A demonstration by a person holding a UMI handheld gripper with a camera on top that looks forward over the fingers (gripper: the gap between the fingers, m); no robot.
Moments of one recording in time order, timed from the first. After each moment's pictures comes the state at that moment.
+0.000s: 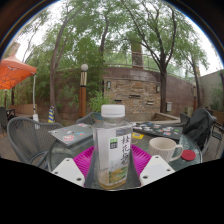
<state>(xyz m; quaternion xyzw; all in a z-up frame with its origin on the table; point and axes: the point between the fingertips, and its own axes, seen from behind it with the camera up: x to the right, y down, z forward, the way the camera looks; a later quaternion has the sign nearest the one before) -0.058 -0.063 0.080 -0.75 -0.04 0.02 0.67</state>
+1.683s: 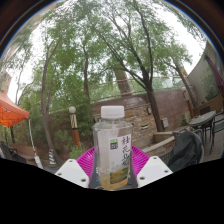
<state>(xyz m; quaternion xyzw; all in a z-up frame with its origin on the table) 0.243 -0.078 0.261 -0.61 0.05 0.11 0.78</state>
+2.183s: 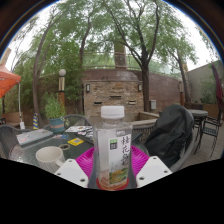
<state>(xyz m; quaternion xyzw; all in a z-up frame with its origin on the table) 0.348 -0.015 0.030 -0.73 0.03 0.00 0.68</state>
